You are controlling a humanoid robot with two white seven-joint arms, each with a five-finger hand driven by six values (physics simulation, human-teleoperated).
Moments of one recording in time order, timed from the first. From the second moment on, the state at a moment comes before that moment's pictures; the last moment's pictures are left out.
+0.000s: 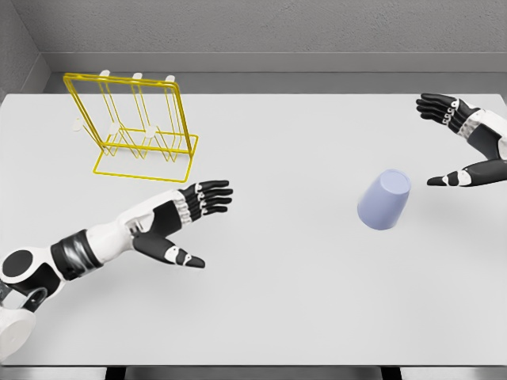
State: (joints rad) left arm -0.13 0.61 -0.43 -1.73 0.76 0.00 -0.61; right arm -0.48 -1.11 0.78 -1.40 -0.87 -0.61 0.43
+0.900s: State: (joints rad) left arm -0.16 0.53 -0.40 -1.66 0.56 -0.05 -0.61; right arm -0.35 -1.08 0.78 -1.33 -0.90 -0.61 0.43
